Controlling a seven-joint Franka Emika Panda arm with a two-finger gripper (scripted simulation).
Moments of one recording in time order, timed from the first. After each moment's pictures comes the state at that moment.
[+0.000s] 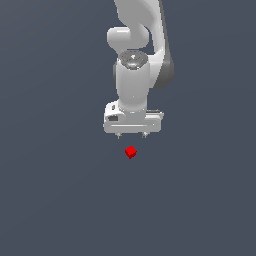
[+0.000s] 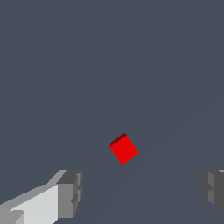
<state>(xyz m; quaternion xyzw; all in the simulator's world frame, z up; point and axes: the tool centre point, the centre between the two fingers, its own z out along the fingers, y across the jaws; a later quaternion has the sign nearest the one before) 0.010 0.016 0.189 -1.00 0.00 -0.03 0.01</state>
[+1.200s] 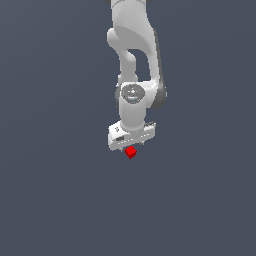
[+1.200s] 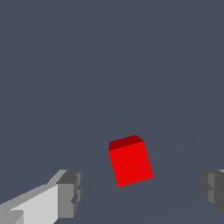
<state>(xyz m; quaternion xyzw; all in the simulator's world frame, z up) 0.000 0.018 0.094 -0.99 -0.17 -0.01 0.00</state>
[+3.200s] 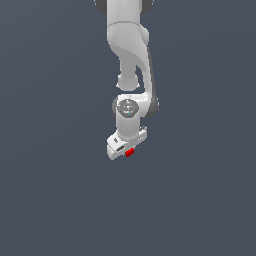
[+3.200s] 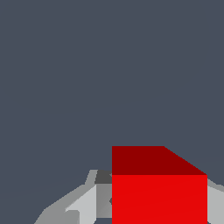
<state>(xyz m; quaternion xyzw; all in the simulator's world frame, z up) -0.007 0.000 0.038 -0.95 -0.30 0.00 0.00</state>
